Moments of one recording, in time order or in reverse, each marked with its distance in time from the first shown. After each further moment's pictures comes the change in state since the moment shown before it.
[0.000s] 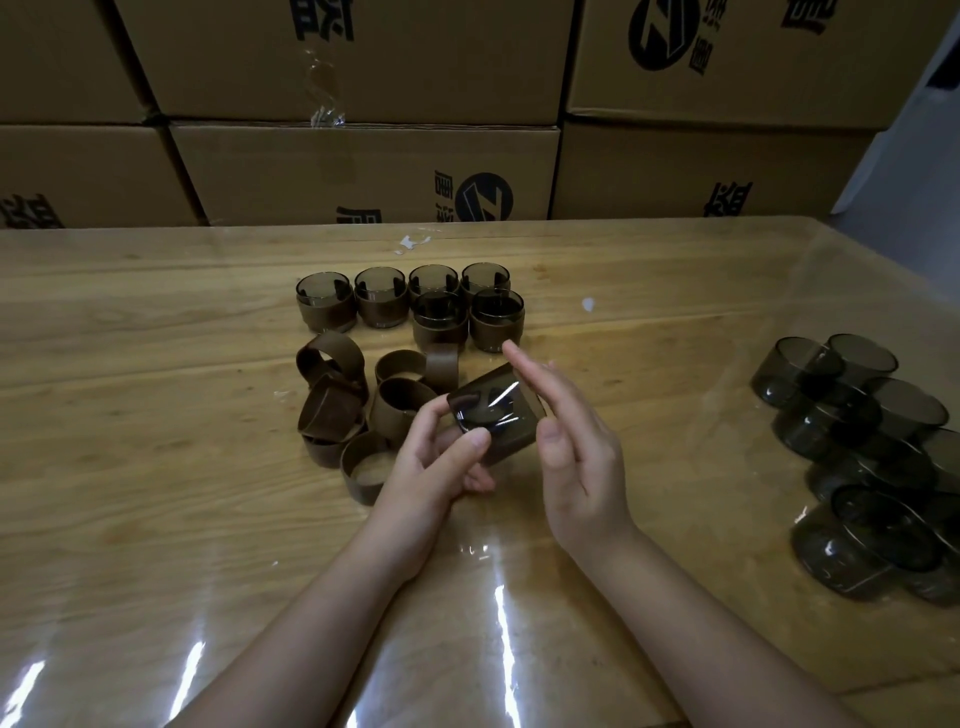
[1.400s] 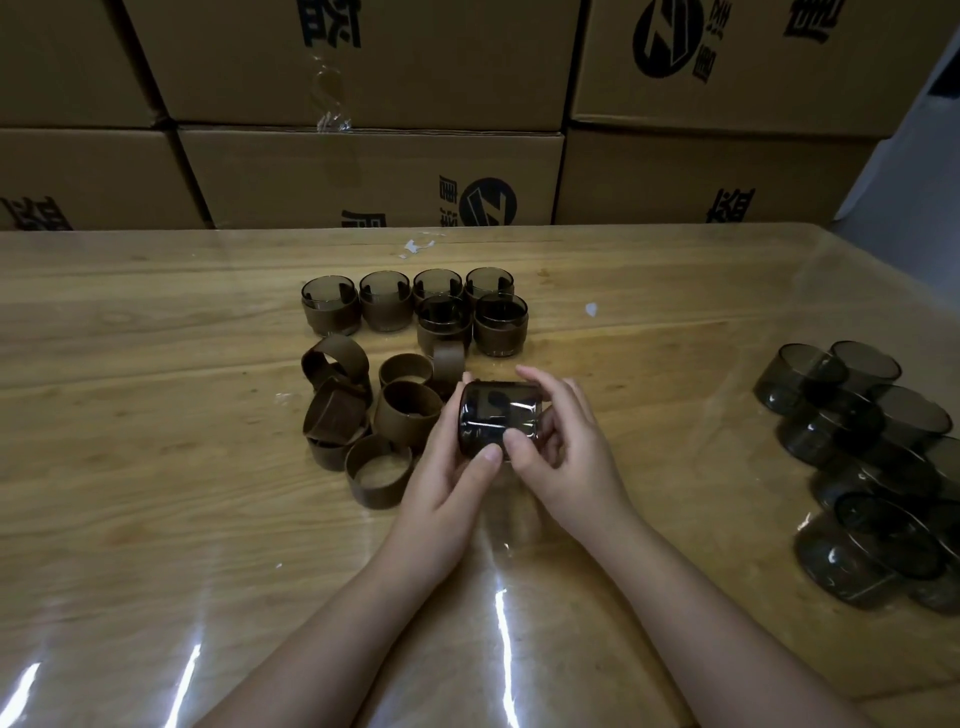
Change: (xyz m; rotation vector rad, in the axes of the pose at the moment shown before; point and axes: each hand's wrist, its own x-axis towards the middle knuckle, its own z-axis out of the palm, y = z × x) left_hand -0.009 -0.001 0.010 0.366 0.055 0.213; right_hand 0.002 0.021 -0.002 -0.022 -0.133 0.274
